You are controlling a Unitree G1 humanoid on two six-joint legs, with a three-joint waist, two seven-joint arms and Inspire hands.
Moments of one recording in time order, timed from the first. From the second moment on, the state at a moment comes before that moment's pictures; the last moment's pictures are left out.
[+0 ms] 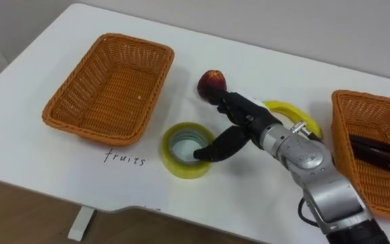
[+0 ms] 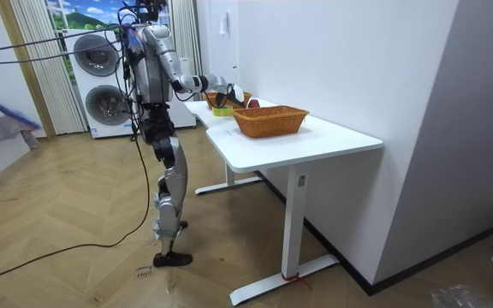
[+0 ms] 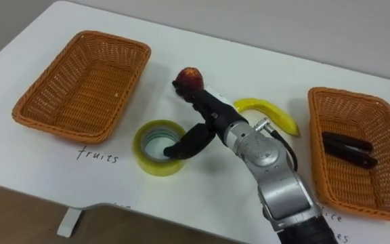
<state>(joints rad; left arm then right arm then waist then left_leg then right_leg) 0.13 0.22 0.07 1.04 -0.20 0.17 0.13 -0.26 -0.24 0.26 0.03 -0.13 0.35 0.33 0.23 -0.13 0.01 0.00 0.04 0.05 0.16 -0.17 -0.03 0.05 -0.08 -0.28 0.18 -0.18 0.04</state>
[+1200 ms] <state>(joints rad) 0.12 0.22 0.07 1.04 -0.19 0.18 0.13 -0.30 -0.23 0.30 0.05 -0.17 0.39 0.36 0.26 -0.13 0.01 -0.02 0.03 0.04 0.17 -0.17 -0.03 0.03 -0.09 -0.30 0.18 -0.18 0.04</state>
